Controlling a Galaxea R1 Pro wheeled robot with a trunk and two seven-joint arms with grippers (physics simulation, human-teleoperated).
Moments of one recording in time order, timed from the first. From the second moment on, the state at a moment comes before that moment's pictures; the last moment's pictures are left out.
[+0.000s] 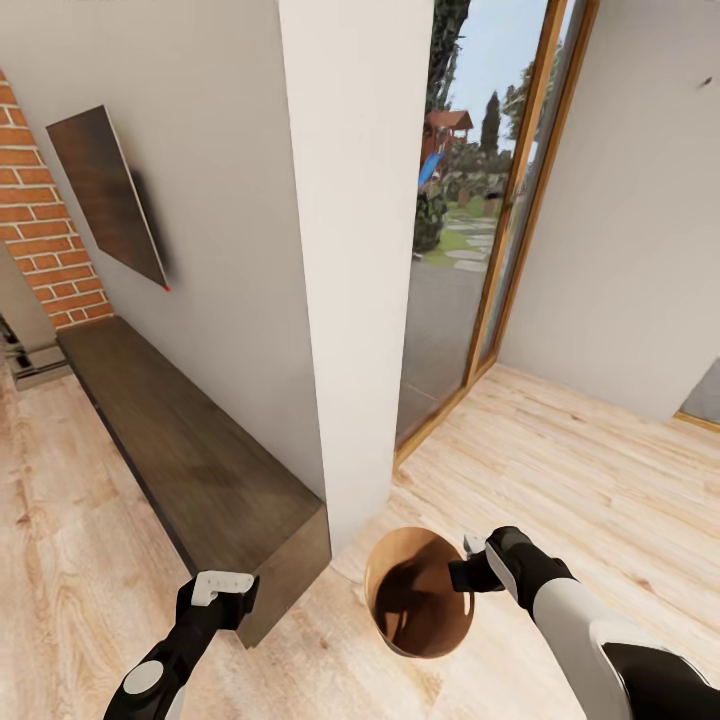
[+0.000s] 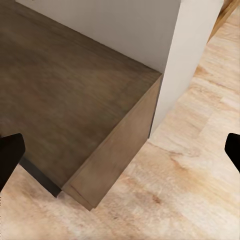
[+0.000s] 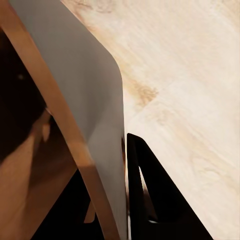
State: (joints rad) left arm -0.08 0.04 -0.02 -1.32 -0.02 0.18 -0.05; right arm -0.82 -0.01 -0.11 -0.28 0.17 0.68 0.25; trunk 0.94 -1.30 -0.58
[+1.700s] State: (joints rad) left arm -0.08 0.05 -0.02 -1.32 -0.01 0.18 -0.05; right arm -0.82 -0.01 -0.11 -0.27 0.17 0.68 0.25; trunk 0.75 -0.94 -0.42
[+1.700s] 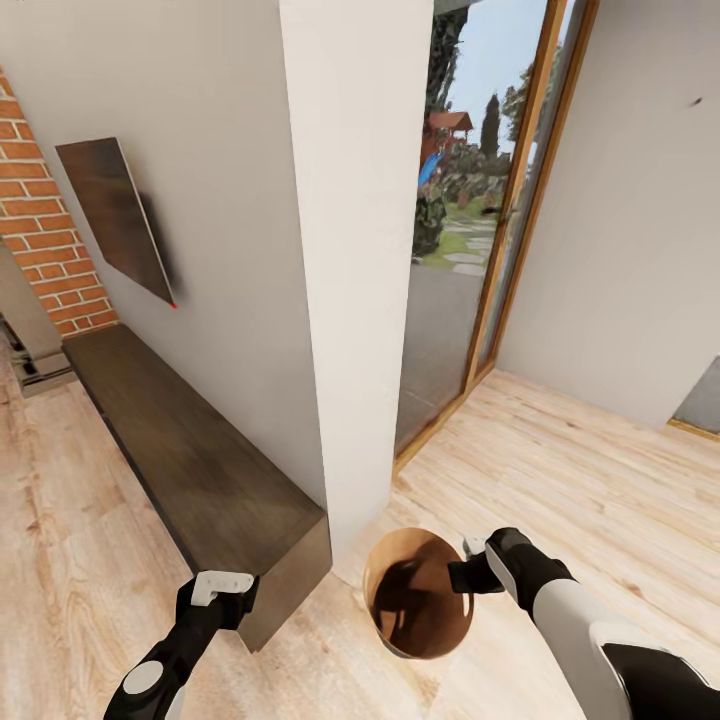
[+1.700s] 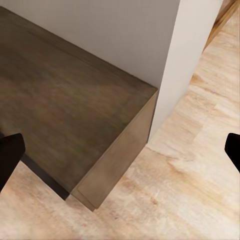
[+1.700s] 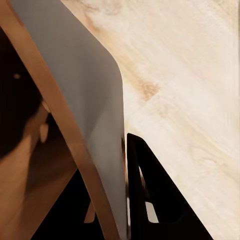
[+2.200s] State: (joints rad) left arm -0.07 0.05 -0.02 -1.32 -0.01 0.18 -0.06; right arm -0.81 -0.02 -0.11 -0.28 0.17 0.67 0.25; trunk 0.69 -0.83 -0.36
